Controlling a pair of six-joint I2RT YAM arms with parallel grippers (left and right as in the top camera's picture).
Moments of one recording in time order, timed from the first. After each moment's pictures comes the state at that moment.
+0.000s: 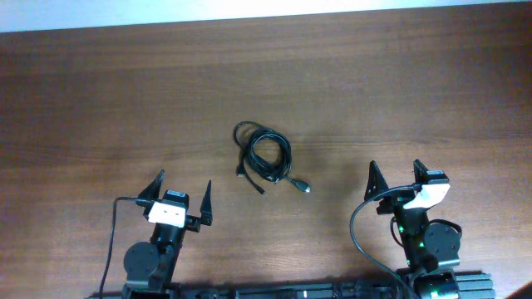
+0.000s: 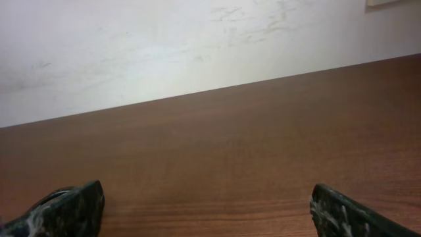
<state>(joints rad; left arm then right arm) -0.13 0.01 0.01 -0.06 0.12 0.11 0.07 0.01 0.01 -0.07 0.00 0.22</state>
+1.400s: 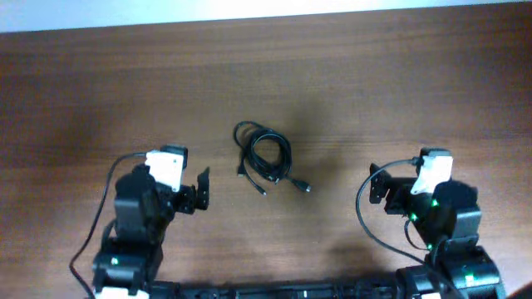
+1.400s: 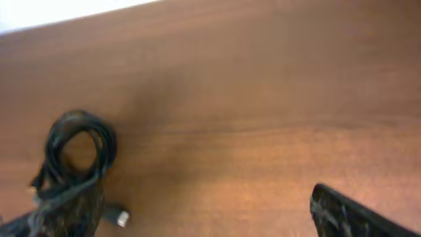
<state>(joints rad) -0.13 0.73 0.59 -0.49 0.11 0.07 0.07 0.49 0.55 -0.62 -0.05 0.22</state>
